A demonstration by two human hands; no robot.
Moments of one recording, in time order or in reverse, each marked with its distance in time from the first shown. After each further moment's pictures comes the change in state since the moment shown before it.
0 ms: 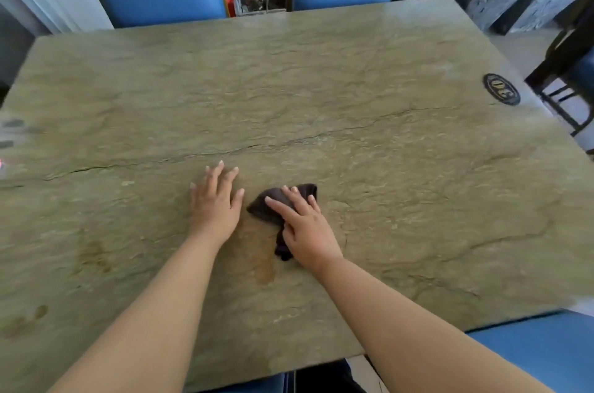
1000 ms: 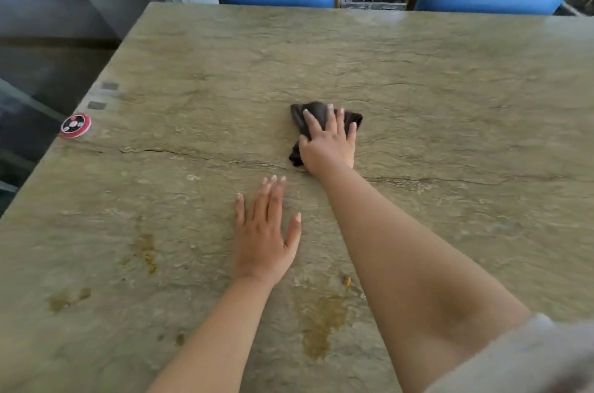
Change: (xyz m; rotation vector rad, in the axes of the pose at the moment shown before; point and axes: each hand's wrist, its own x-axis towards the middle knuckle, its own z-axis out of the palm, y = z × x) left_hand -0.001 -0.013 0.009 0.015 0.241 -0.068; right_hand 0.249 -0.049 0.029 -0.265 -0.078 0.110
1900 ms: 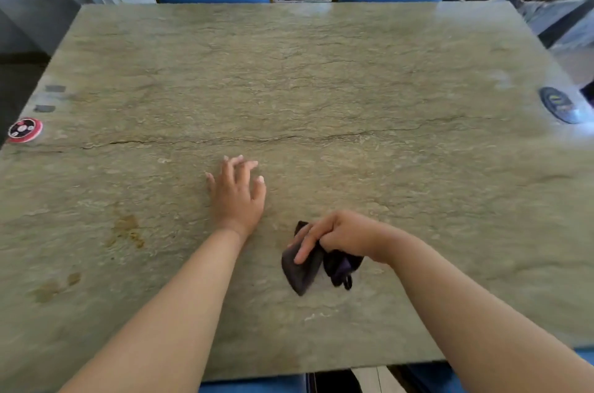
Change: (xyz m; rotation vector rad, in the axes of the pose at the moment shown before) left_hand -0.007 -0.006 -0.015 -0.222 -0.004 -0.015; right_hand -0.236 0.064 -0.046 0.723 -0.682 -0.082
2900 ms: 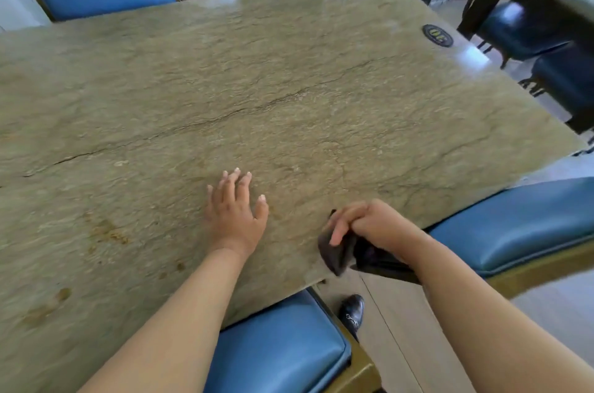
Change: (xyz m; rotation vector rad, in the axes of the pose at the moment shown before) left_hand -0.094 -0.003 -0.005 0.127 -0.195 0.326; right_hand -0.110 0.037 0.097 0.258 0.622 0.140
